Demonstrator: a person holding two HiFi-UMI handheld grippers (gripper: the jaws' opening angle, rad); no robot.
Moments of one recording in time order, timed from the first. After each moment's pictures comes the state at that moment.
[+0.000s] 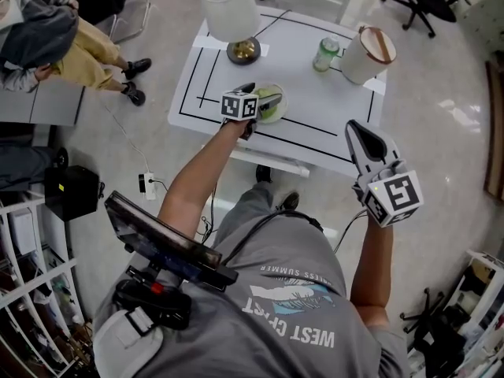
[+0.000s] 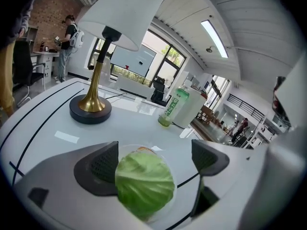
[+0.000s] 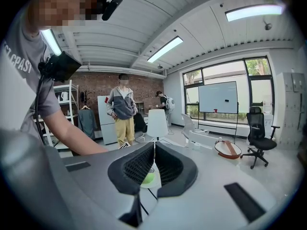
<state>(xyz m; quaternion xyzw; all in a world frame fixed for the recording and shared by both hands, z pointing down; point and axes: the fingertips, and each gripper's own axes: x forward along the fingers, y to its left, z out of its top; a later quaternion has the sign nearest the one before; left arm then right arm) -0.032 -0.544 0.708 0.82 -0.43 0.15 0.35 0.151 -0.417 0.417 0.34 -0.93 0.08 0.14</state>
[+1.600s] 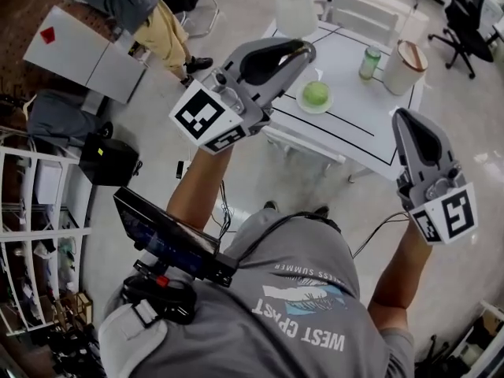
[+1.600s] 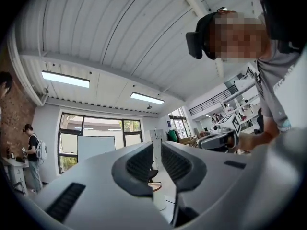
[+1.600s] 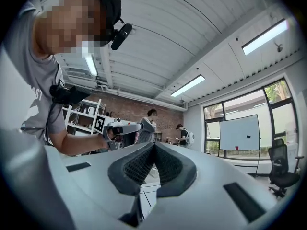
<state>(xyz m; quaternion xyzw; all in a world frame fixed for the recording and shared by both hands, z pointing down) 0.009 -0.322 0.208 0.92 -0.37 -0.05 -0.13 0.156 -0.293 0.255 0.24 -0.97 -0.06 -0.02</state>
